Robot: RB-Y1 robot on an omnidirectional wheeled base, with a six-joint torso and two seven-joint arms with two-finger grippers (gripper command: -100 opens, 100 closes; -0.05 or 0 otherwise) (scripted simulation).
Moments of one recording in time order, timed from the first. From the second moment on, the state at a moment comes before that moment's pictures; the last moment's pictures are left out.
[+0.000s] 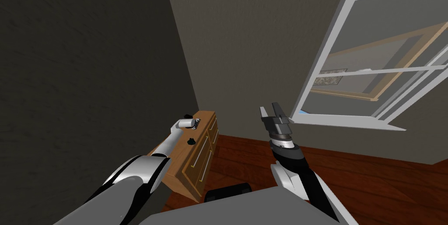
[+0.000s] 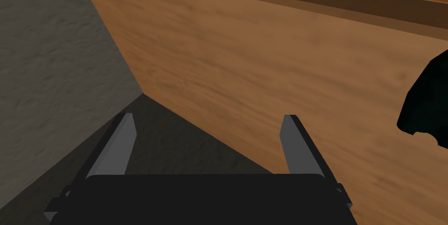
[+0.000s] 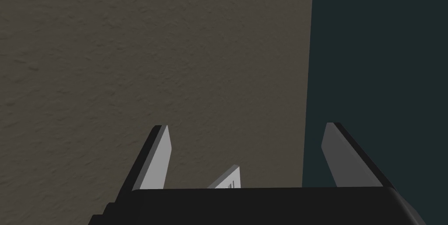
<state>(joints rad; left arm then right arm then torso) -0.74 0.43 -0.08 -0.89 0.39 0.87 -0.33 0.55 -0.01 0.01 -2.39 0.10 -0.58 -0.08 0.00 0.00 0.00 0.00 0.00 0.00</state>
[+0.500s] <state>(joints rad) -0.77 0.47 -0.10 -0.80 0.46 0.99 -0.34 0.55 -0.01 0.01 -2.39 0.10 -0.58 -0.08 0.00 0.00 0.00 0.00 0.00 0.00</state>
